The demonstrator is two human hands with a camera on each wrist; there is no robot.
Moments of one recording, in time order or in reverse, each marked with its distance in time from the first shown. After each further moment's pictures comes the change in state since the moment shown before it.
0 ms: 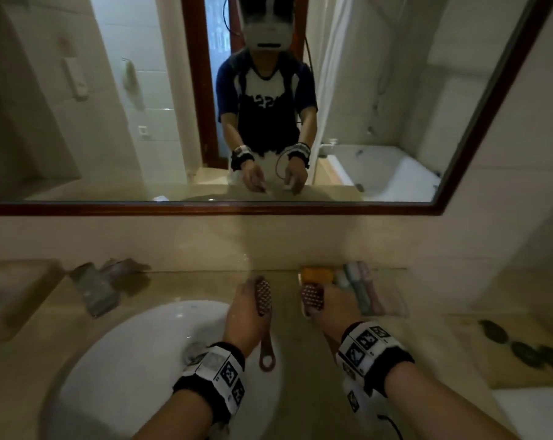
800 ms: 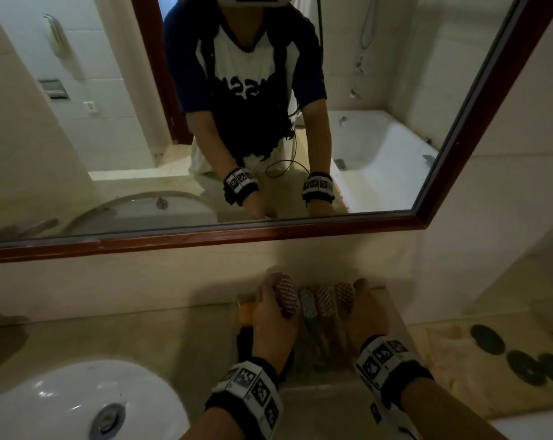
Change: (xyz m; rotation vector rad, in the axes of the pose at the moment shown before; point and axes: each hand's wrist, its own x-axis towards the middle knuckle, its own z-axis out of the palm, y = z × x) left_hand 0.140 0.071 0.195 -0.200 -0.009 -0.084; right_hand 0.153 0.172 -0.051 0.094 0.143 0.288
